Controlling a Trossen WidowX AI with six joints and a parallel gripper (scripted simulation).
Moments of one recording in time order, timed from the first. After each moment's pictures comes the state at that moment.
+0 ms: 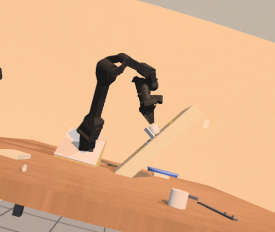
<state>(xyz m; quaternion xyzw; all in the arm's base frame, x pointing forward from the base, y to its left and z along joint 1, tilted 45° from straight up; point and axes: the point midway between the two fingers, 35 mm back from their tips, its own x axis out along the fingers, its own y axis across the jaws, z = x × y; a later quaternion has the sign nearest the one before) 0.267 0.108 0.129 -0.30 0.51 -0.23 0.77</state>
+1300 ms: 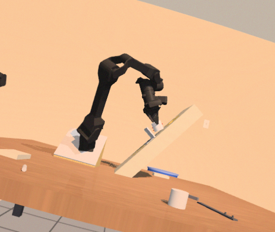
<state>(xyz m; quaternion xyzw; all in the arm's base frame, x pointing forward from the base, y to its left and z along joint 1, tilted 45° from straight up) 0.287 0.104 0.130 -0.30 0.51 -0.23 0.78</state>
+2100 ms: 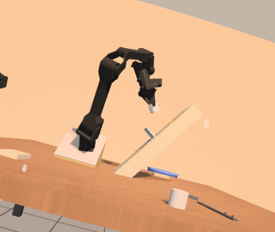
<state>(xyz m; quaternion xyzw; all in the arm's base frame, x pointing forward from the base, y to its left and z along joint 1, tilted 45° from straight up) 0.266 0.182 0.170 -0.31 0.49 -0.18 0.79</state>
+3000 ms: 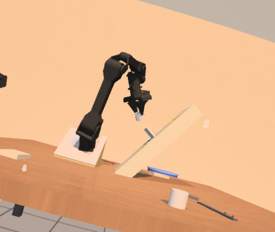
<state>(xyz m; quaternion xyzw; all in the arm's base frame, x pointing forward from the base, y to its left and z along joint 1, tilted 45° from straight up) 0.228 0.258 0.060 -0.39 0.59 -0.02 0.71</state>
